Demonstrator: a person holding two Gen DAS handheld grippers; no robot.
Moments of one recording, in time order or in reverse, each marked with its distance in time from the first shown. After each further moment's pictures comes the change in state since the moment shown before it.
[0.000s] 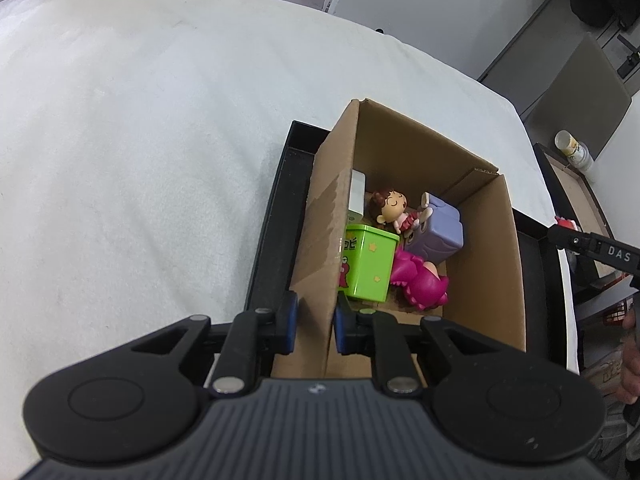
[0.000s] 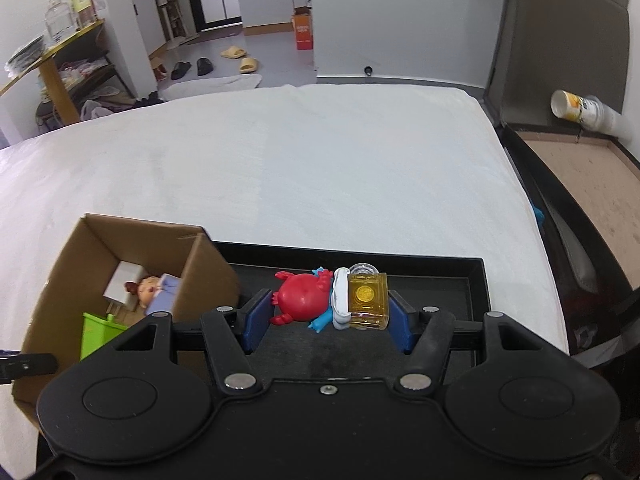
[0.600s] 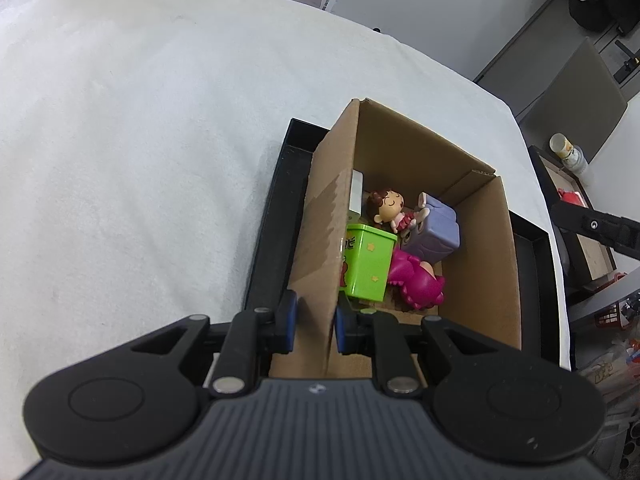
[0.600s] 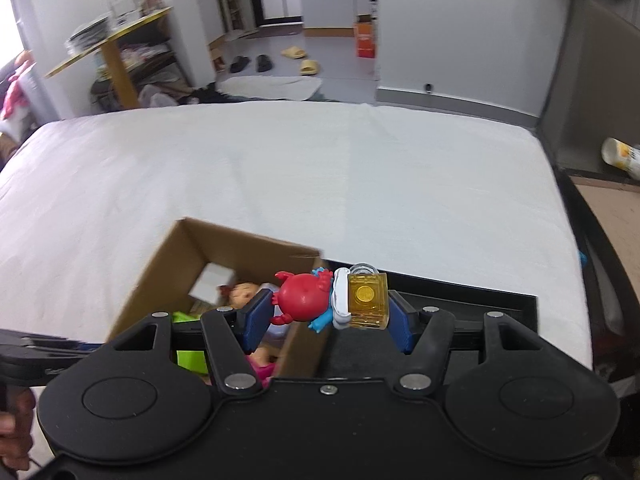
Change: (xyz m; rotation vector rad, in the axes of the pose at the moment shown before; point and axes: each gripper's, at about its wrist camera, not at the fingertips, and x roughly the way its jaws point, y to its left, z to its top) left arm 0.000 0.005 0.001 -0.010 0.006 -0.024; right arm -0.032 0.061 0.017 -0.124 -0.002 0.122
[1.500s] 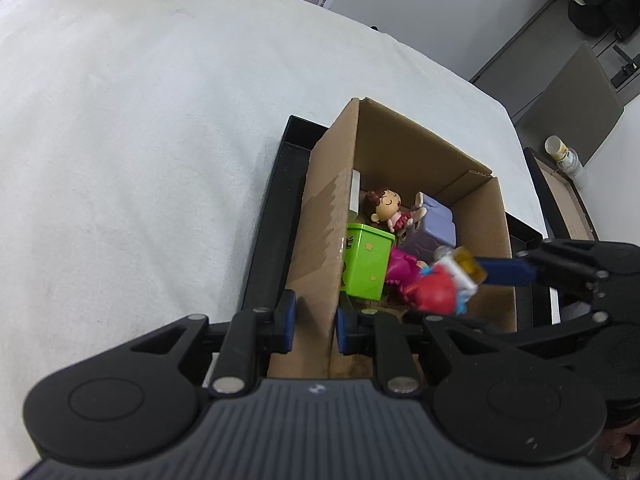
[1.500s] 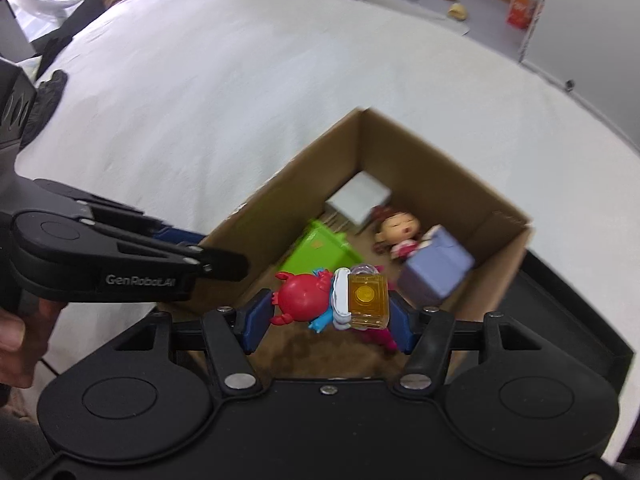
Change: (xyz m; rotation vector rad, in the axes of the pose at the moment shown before) left arm 0.000 0.004 0.002 -0.015 0.012 -0.026; right arm 0.044 0.101 -0.020 -0.378 0.262 0.210
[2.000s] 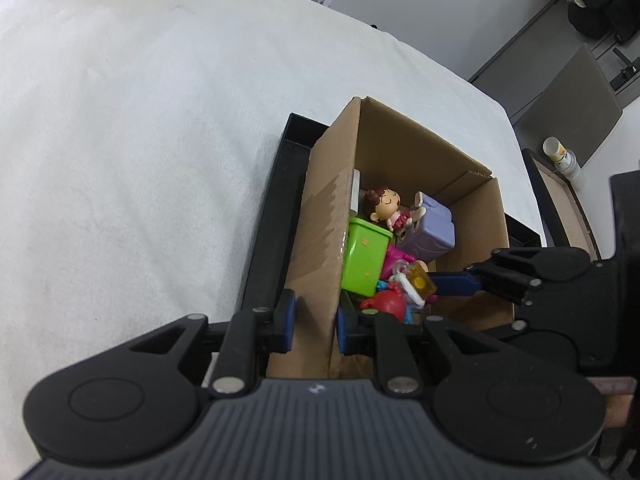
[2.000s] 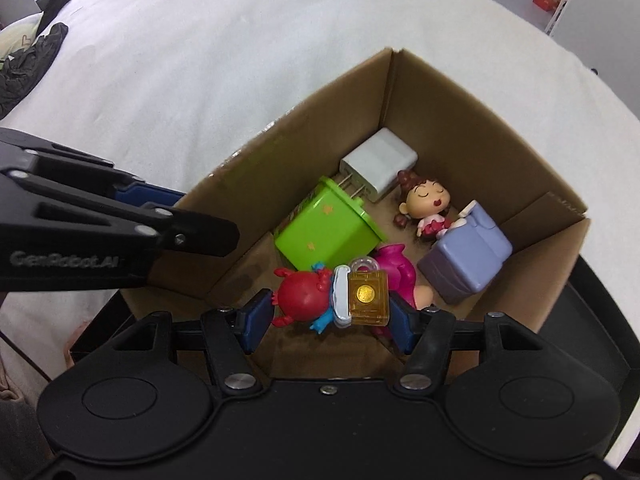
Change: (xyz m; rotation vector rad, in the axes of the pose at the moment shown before) left arm 0.002 0.002 -0.001 -0.007 0.005 -0.014; right arm 0.042 0.005 0.000 -0.052 0.117 -0.004
